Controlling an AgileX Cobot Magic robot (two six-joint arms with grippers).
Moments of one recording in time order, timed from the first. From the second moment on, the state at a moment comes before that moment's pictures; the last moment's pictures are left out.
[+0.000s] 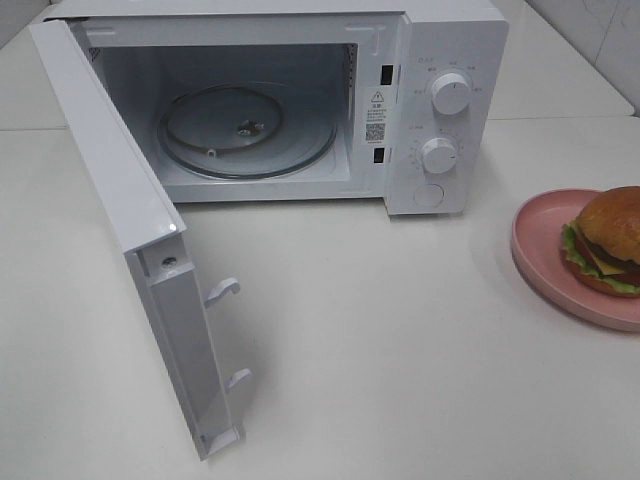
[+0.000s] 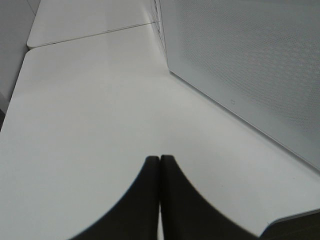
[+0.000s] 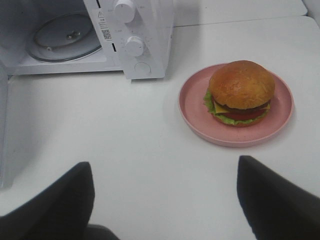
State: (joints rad) left arm -0.10 0.00 -0.50 -0.01 1.05 0.15; right arm 0.23 0.01 -0.60 -0.03 1.09 0.10
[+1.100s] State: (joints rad) left arm -0.10 0.00 -0.50 -0.10 1.04 0.15; right arm 0.23 0.00 -0.50 -0.01 1.02 0.01
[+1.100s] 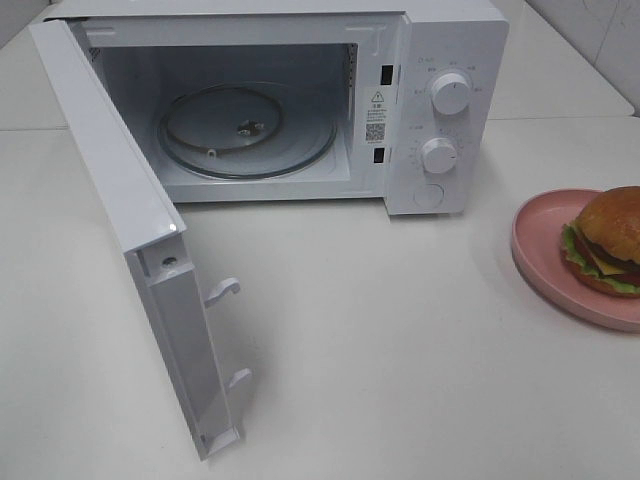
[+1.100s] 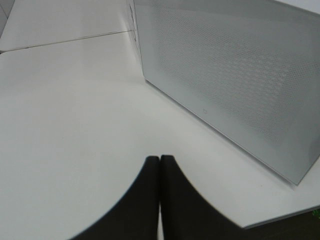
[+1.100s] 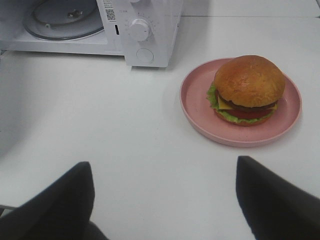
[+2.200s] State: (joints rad) left arm -0.11 0.94 -0.49 -0.25 -0.07 0.25; right arm 0.23 0.00 -0.50 -0.06 1.02 0.05
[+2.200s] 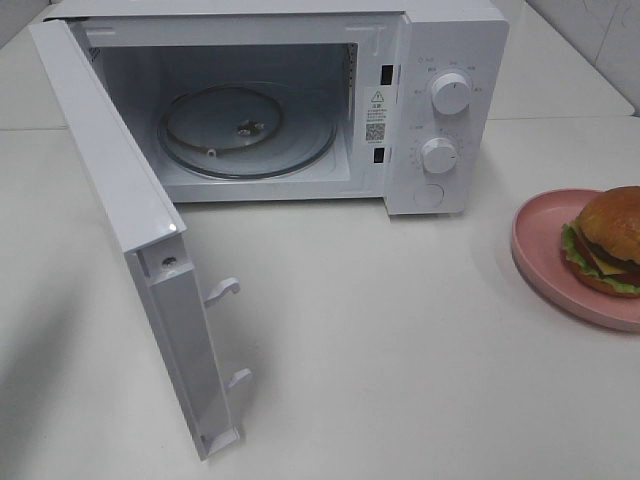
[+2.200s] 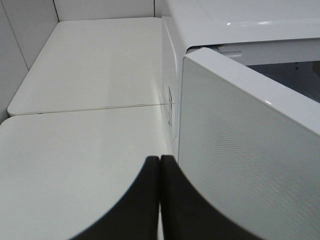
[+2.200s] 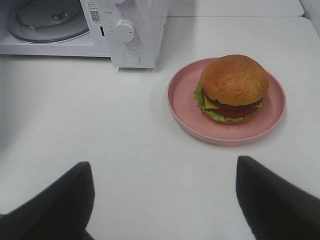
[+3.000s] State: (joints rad) left arm -0.26 1.65 -0.51 0.10 -0.69 0.03; right arm 0.23 0.00 -0.50 -0.06 1.02 0.05
